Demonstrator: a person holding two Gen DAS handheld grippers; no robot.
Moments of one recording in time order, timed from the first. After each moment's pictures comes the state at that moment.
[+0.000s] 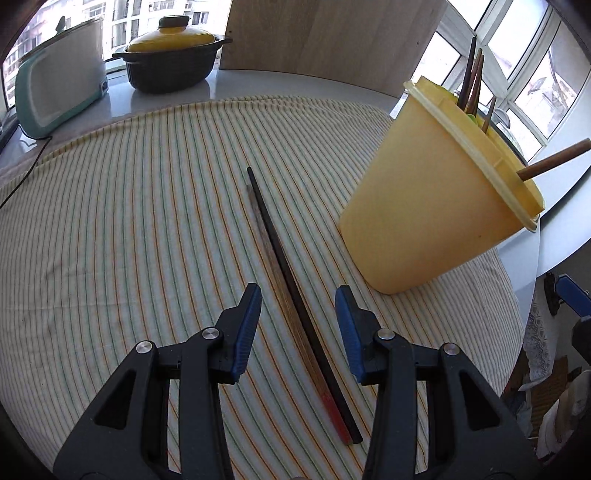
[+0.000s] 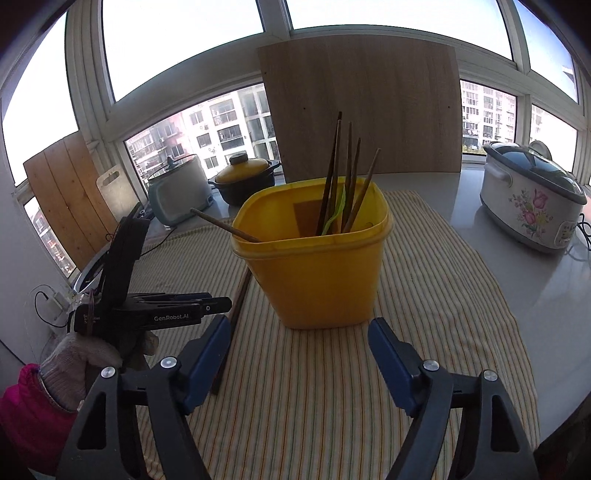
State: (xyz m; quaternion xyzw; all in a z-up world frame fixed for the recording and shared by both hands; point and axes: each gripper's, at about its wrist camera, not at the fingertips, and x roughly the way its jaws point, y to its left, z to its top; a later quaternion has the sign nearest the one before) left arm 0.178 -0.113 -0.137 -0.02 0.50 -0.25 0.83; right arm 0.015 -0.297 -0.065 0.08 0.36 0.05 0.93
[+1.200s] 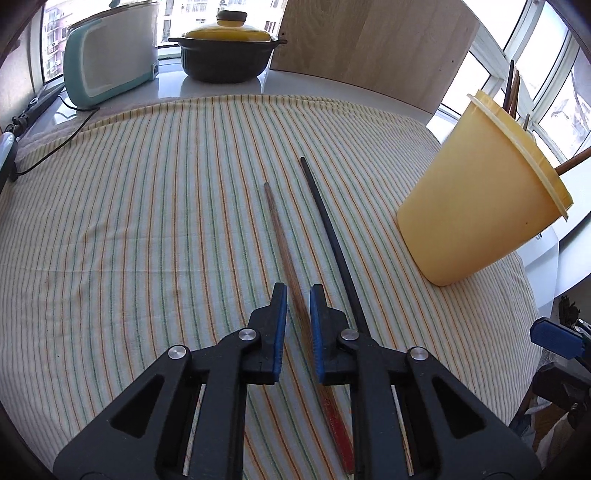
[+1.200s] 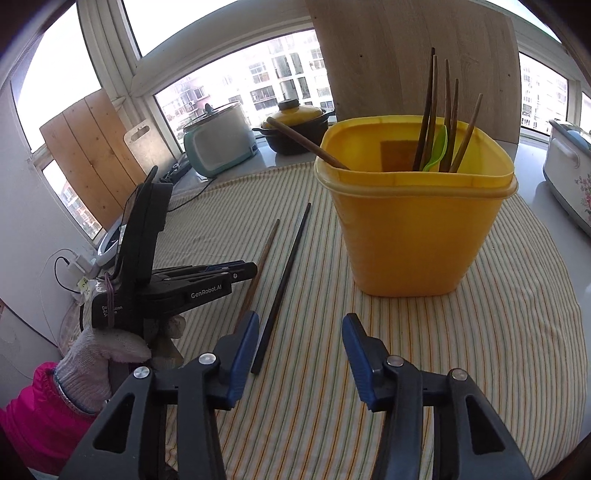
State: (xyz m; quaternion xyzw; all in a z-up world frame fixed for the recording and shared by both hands) left arm 0.162 -0.071 -0.149 -0.04 0.49 -0.20 0.85; right arm 0.047 -0.228 -0.101 0.06 0.43 0.13 0.89
